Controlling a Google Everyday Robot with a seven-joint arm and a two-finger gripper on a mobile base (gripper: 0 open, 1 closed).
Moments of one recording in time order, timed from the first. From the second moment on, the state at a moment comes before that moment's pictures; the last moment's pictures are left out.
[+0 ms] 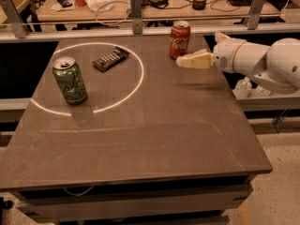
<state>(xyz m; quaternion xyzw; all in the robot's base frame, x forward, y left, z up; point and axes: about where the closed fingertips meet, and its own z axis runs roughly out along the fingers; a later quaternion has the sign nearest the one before) 0.703 -0.164 0.893 -0.30 0.72 0.18 0.60</state>
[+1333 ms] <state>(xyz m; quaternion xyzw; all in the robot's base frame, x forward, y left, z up) 0.770 -0.122 0.869 -0.29 0.73 0.21 0.59</state>
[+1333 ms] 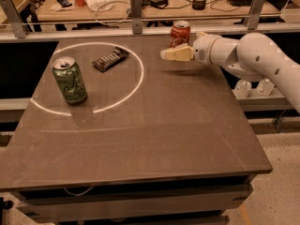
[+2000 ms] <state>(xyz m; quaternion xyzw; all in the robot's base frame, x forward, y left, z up) 0.794 -0.123 0.861 -0.31 0.71 0.22 0.60</state>
